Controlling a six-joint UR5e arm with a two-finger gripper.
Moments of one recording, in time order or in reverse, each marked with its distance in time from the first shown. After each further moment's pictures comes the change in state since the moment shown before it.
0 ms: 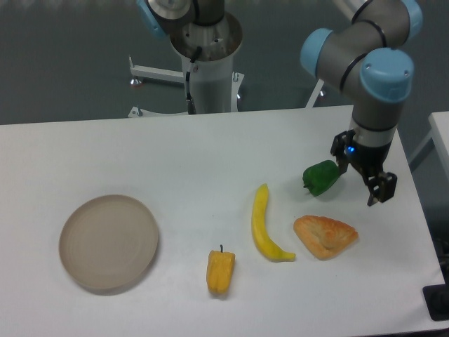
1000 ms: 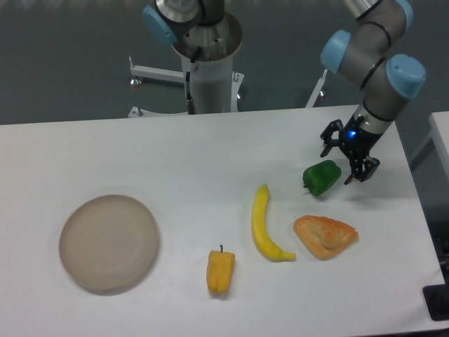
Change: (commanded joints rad) arm 0.252 0.100 -0.354 0.006 -0.209 0.279
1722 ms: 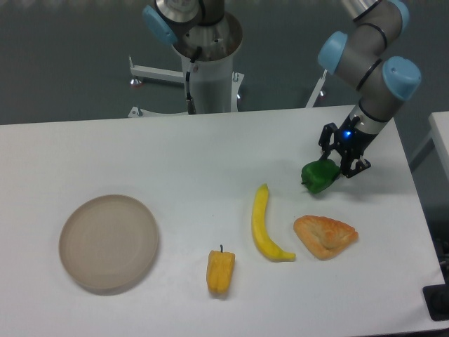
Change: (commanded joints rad) arm 0.014 -0.002 -0.101 0.011 -0.078 -0.006
